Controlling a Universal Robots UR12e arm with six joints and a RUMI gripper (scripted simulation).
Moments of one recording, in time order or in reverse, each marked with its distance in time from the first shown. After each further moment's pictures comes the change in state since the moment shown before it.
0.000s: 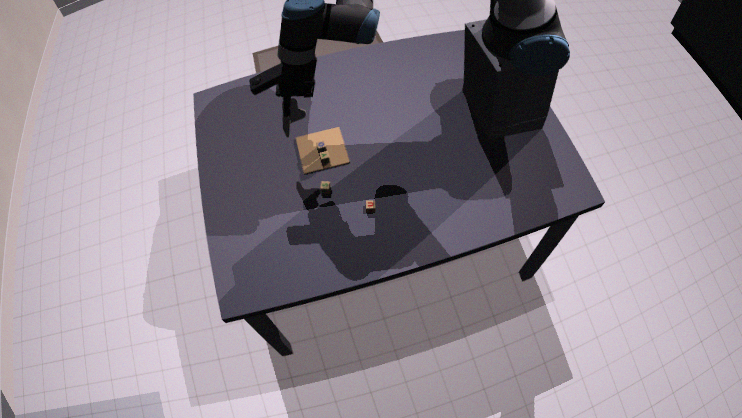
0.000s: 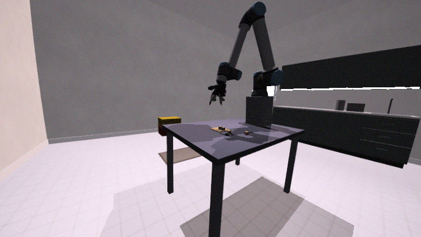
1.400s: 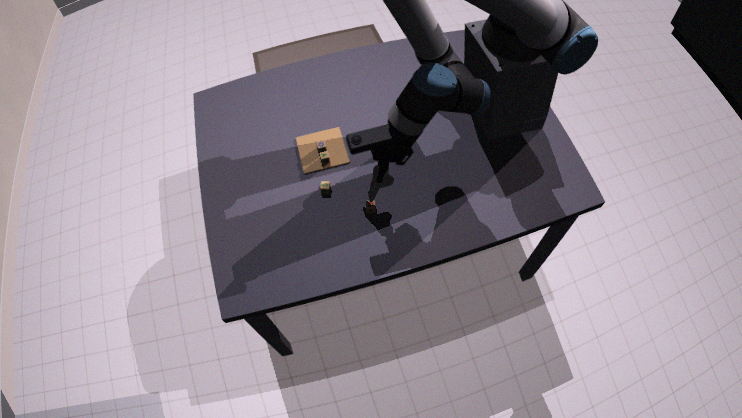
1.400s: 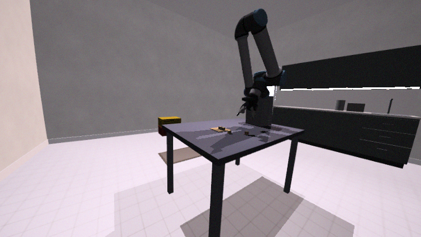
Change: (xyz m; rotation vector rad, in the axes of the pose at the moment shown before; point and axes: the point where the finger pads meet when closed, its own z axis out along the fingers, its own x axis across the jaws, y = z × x) arm -0.188 0.176 0.056 0.253 0.041 -0.032
